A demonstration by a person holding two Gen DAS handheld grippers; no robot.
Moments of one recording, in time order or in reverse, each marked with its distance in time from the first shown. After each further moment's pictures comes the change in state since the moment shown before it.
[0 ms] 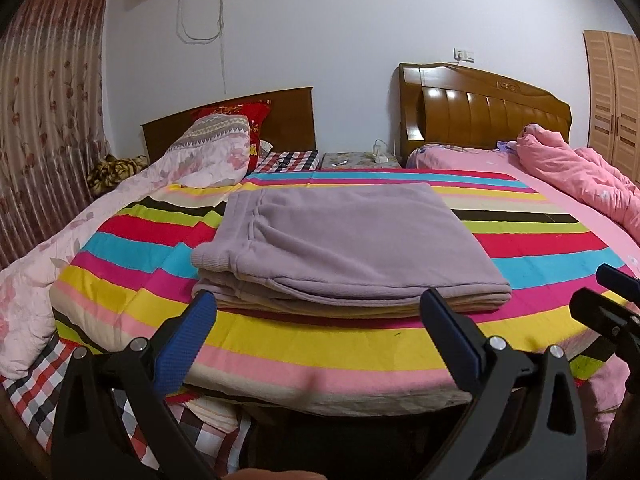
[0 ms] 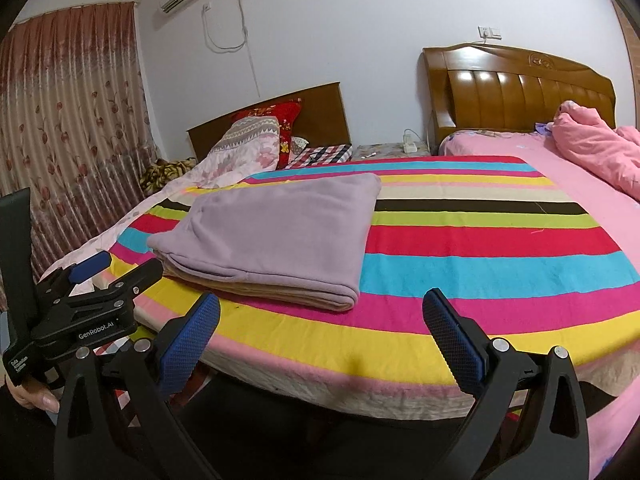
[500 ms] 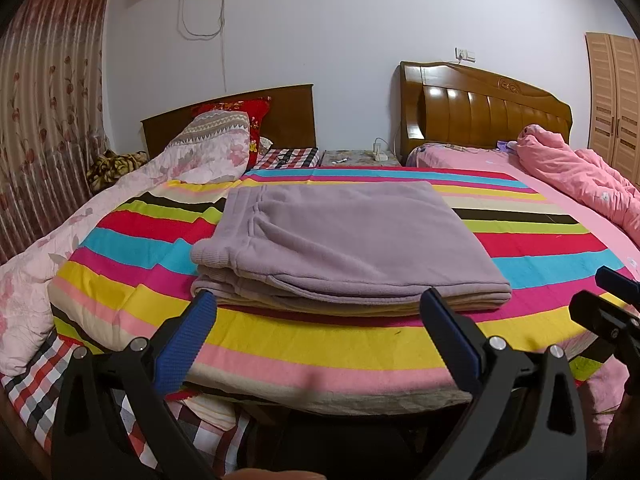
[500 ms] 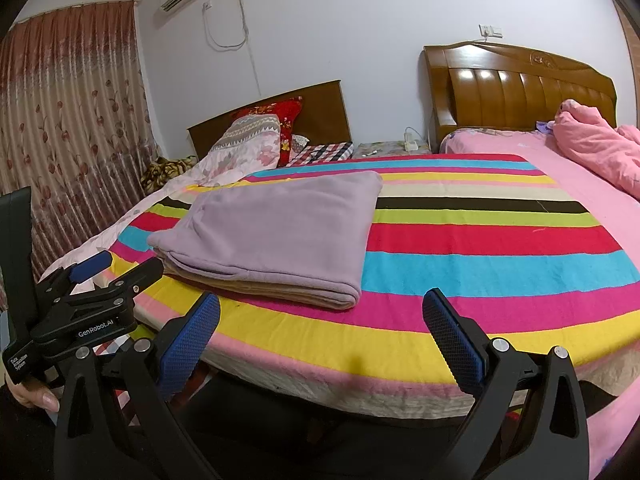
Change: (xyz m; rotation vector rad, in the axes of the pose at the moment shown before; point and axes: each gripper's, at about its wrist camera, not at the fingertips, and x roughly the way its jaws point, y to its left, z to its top) left arm 0.003 0.002 0.001 -0.011 0.010 -0.003; right arm 0.001 -0.002 0.001 -0.001 0.004 0.004
